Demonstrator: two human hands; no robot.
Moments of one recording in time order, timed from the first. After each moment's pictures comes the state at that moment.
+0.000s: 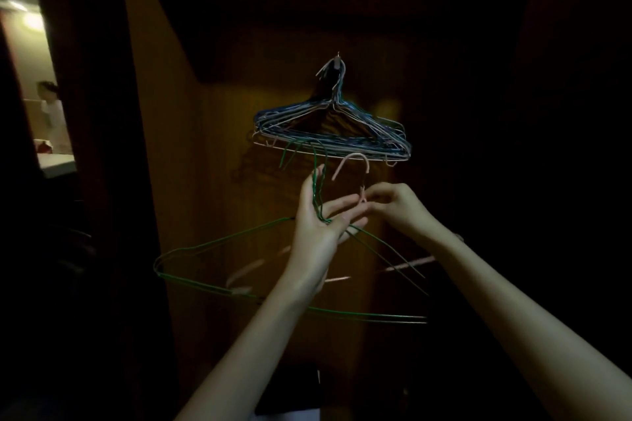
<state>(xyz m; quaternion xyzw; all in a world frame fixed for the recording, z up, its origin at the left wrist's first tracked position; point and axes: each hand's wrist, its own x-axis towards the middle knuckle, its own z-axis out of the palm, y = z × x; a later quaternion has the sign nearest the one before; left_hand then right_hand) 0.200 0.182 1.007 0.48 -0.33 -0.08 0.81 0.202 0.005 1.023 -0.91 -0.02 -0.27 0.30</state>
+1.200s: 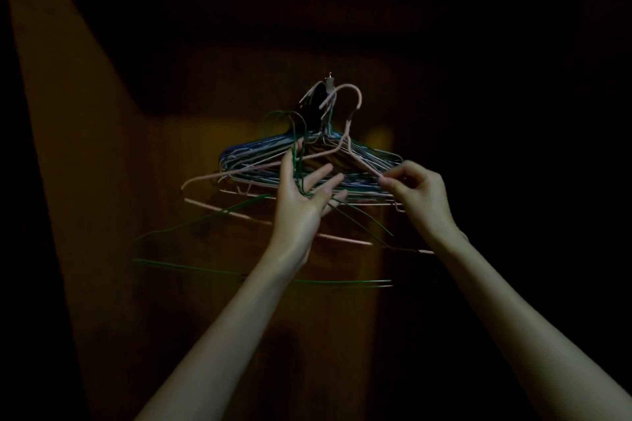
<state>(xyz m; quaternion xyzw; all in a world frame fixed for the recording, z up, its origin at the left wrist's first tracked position) 0.377 0.121 1.063 0.46 -0.40 -0.04 0.79 0.311 -0.040 1.070 -0.79 0.04 -0.50 0.34</state>
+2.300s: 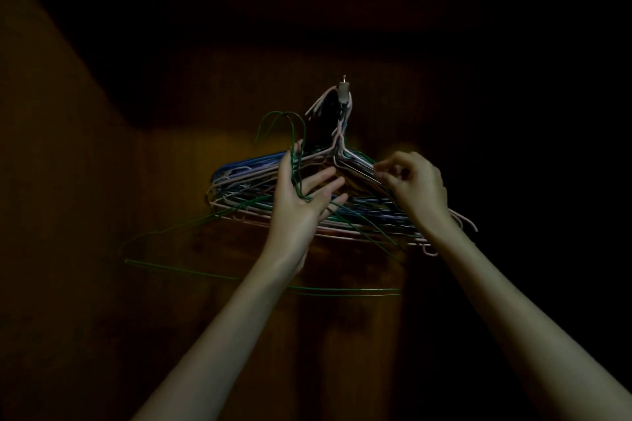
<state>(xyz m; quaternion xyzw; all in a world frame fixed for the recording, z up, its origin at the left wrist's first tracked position) 0.467 0.068 1.079 0.47 -0.41 0.00 0.78 0.420 -0.100 1.106 -0.83 0.14 -0.52 0.15</state>
